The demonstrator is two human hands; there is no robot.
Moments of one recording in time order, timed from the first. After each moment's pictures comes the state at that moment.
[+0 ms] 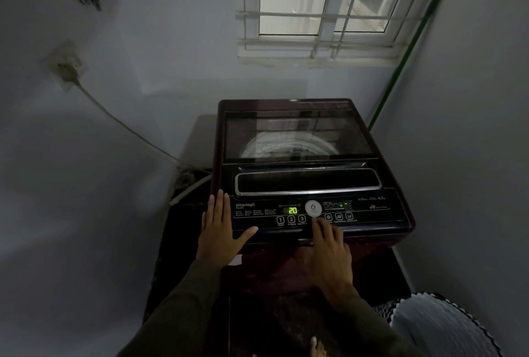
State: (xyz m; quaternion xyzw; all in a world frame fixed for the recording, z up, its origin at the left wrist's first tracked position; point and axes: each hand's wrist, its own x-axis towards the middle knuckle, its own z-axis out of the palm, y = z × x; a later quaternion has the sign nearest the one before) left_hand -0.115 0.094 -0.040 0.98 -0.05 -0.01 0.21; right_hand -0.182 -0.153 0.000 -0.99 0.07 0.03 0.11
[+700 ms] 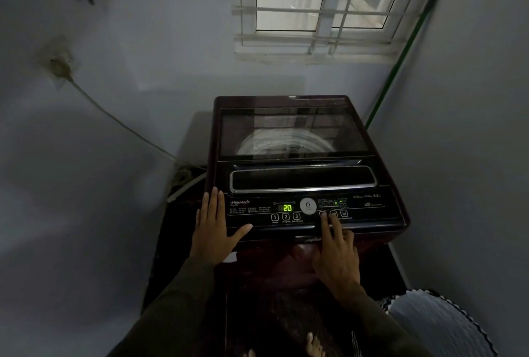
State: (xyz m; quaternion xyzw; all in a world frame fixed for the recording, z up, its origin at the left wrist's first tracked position) left_hand -0.116 0.092 -0.037 0.98 -0.05 -0.01 0.20; right_hand -0.186 -0.185 -0.011 -0.99 0.10 0.05 0.11
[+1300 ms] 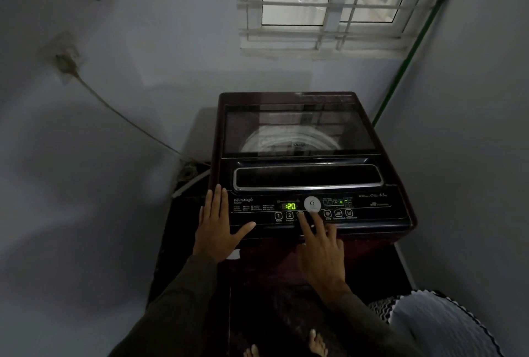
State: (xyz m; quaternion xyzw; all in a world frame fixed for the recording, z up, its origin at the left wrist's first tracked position) left_hand -0.116 0.092 -0.039 0.98 -0.05 0.00 0.20; right_hand -0.181 -0.148 -0.003 -0.99 0.04 0.04 0.09
